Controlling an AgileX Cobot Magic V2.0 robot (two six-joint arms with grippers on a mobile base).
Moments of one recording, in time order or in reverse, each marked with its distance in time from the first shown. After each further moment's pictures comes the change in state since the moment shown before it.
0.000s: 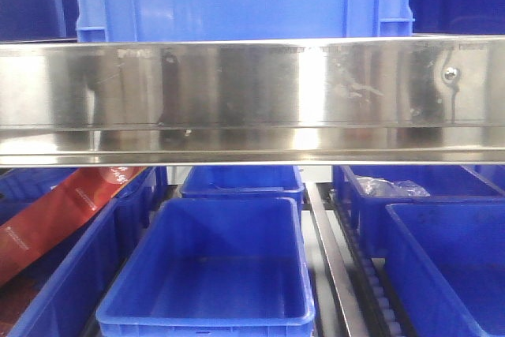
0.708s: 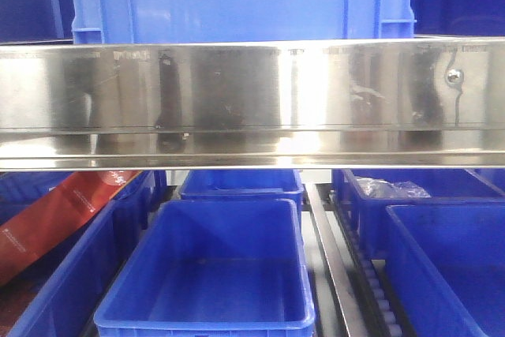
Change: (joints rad) left arm 0.000 0.000 0.000 0.000 0.000 0.000; right arm 0.000 0.000 0.000 0.000 0.000 0.000
